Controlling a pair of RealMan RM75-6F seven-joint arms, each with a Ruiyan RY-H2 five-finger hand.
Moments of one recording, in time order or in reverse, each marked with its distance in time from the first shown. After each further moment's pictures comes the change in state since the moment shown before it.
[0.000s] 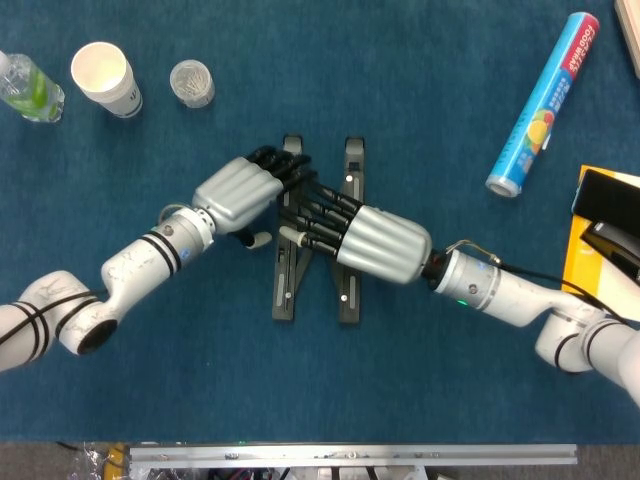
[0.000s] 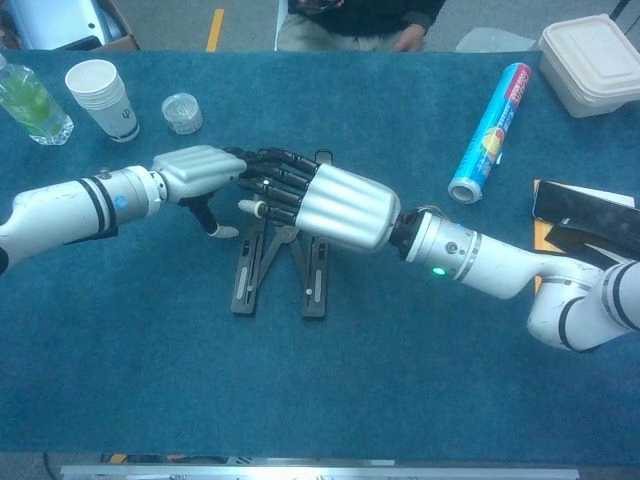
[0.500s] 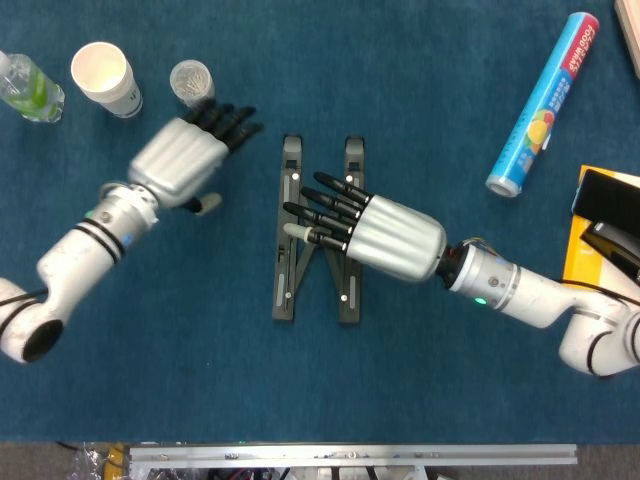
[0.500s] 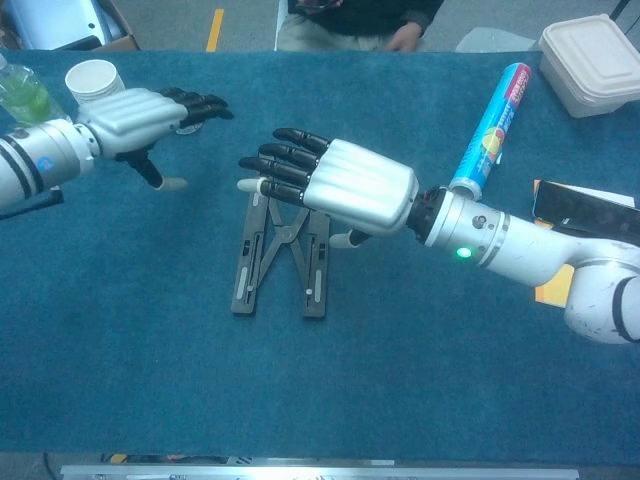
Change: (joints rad) left arm 0.072 0.213 -0.032 -0.178 -0.095 0.118 0.206; right arm 0.044 0.276 0.022 -0.495 0.064 -0.130 0.066
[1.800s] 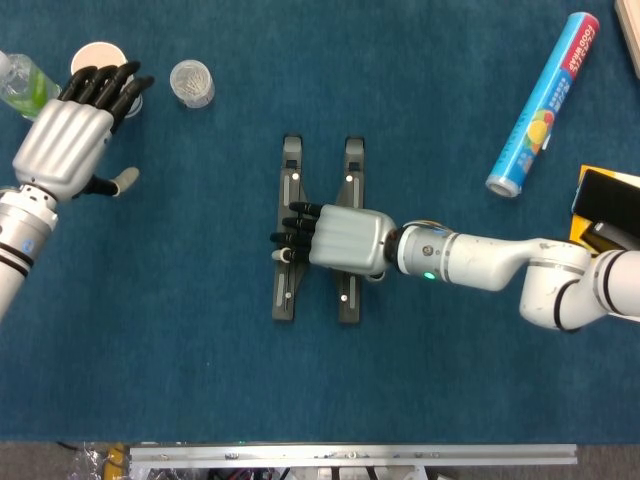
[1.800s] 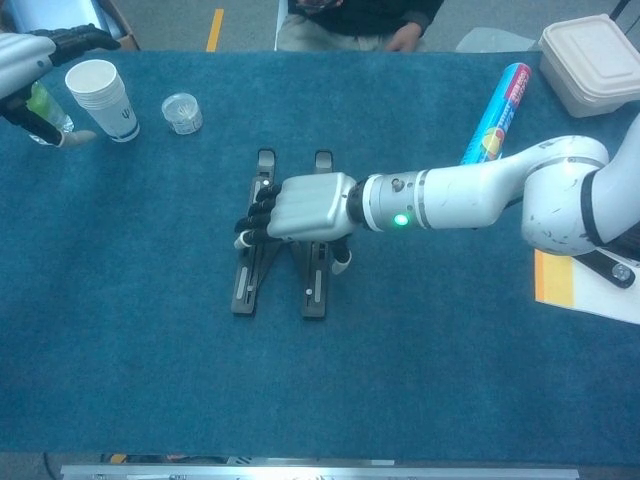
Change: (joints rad) left arm 0.182 0.211 -0.048 -0.161 -0.060 0.165 -0.076; right arm 0.341 0.138 0.039 -0.220 0.133 -0.669 0.105
